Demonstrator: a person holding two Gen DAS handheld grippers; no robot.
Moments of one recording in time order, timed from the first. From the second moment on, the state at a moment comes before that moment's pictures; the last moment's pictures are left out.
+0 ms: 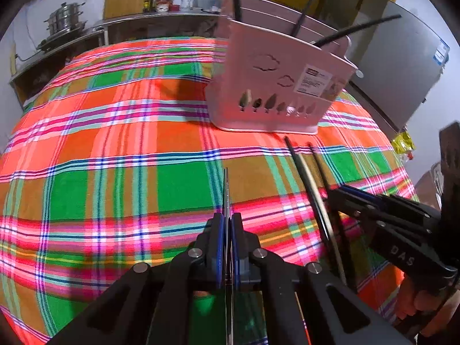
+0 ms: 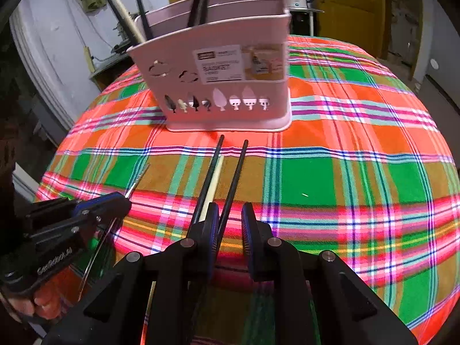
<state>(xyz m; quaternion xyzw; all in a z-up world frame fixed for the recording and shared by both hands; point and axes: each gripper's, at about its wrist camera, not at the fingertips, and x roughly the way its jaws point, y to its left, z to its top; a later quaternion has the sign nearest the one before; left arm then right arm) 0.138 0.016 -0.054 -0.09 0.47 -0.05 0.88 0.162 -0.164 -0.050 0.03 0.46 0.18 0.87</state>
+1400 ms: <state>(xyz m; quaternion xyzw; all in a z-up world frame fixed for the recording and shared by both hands) 0.152 0.021 0.051 -0.07 0.41 -0.10 0.91 0.160 -0.180 0.044 0.05 0.38 0.19 0.90</state>
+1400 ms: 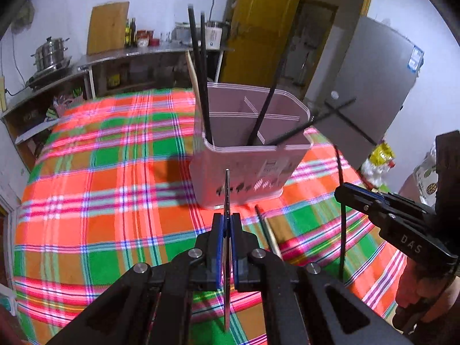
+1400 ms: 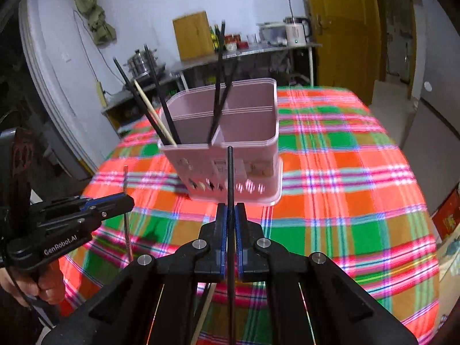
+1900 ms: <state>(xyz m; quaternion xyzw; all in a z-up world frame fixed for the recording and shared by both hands) 0.137 0.021 0.093 -0.06 0.37 -0.11 0.92 0.143 -0.197 0.091 0.05 0.32 0.19 0.93</state>
